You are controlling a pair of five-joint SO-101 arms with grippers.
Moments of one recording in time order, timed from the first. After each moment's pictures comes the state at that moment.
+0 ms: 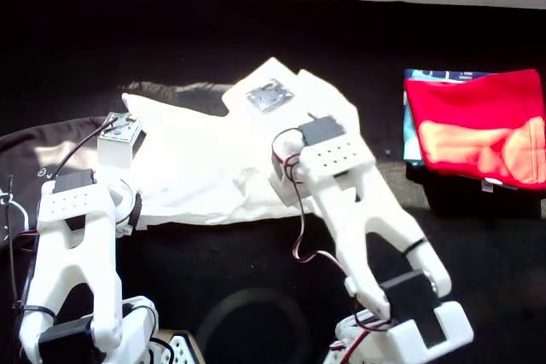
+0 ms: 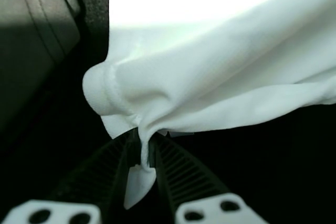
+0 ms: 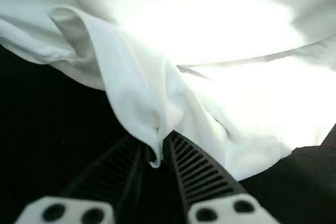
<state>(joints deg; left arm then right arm) -22.5 -25.0 54.5 56.1 -27.1 -28.1 -6.7 18.7 75.2 13.6</state>
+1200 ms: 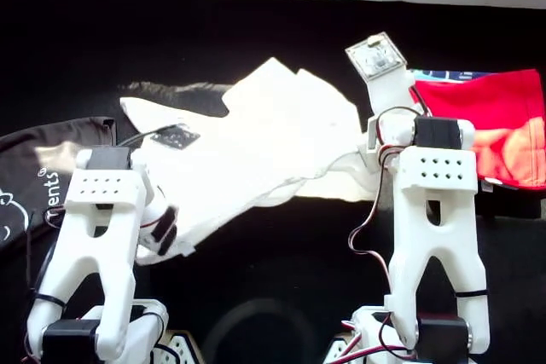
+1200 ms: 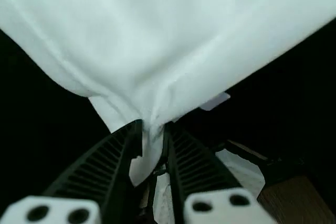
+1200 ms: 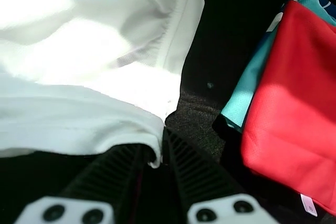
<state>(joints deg) -7.7 -25.0 45.3 86.5 -28.7 -3.9 -19.9 16.8 72.7 29.6</state>
